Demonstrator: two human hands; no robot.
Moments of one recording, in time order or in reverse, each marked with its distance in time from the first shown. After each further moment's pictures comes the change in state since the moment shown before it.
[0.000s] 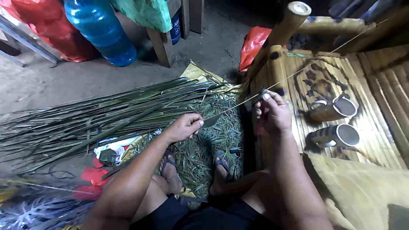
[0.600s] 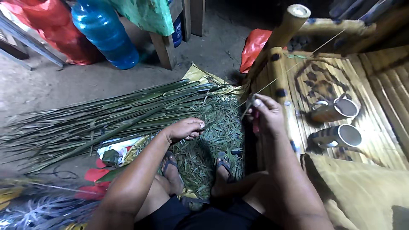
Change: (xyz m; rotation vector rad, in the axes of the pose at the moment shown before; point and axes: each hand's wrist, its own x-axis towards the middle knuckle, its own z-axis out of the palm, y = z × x) left_hand 0.006 -0.005 -0.005 -0.426 -0.295 -0.234; right_hand -0.006 0.007 0.009 -0.051 -0.177 -0.179
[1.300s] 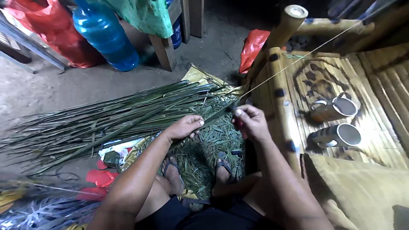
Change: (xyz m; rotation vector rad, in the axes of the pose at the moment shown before) left_hand 0.004 -0.001 0.000 0.175 0.194 0.128; right_hand -0.014 0.013 0.034 -0.032 -0.134 -0.018
